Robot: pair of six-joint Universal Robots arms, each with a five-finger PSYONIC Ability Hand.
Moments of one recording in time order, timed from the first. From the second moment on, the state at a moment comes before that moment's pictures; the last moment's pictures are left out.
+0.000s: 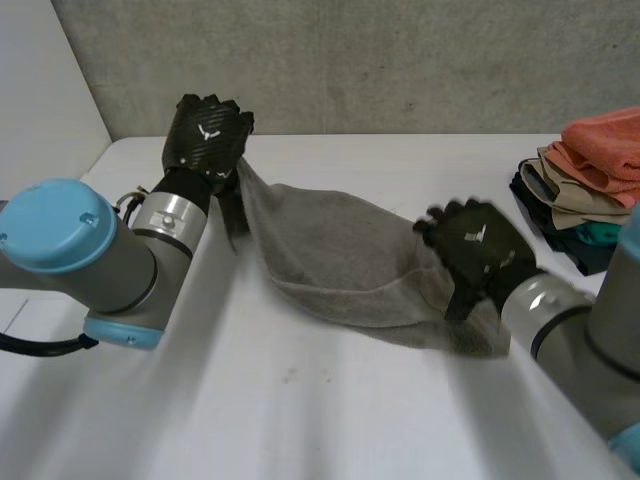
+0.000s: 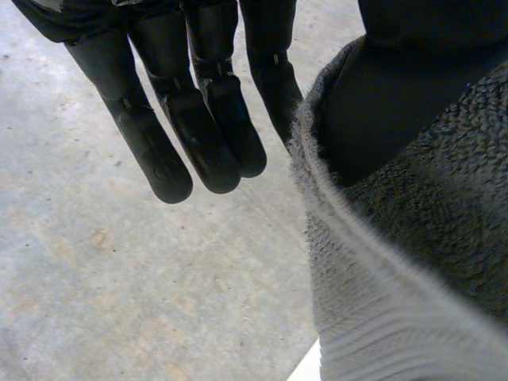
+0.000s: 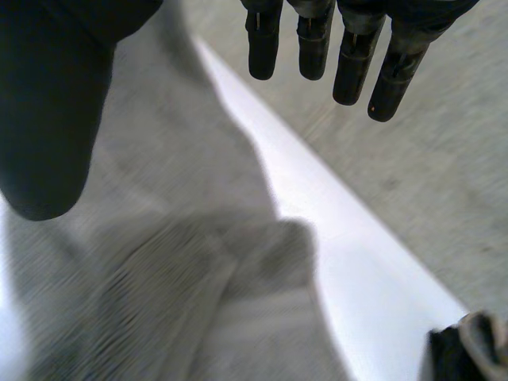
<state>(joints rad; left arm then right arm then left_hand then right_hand) 4.27 -2.03 -1.51 3.83 -1.47 3.60 1.97 -1.36 1.74 -0.13 1.40 2.67 1.18 1.20 1.19 1.20 0.96 0.22 0.24 0.23 0.25 0.07</state>
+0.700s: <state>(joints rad) 4.27 -1.79 -1.79 3.84 -1.47 3.63 1.95 -0.78 0.97 0.48 1.28 2.69 1.18 1.20 1.19 1.20 0.96 0.32 0.35 0.37 0.37 0.20</state>
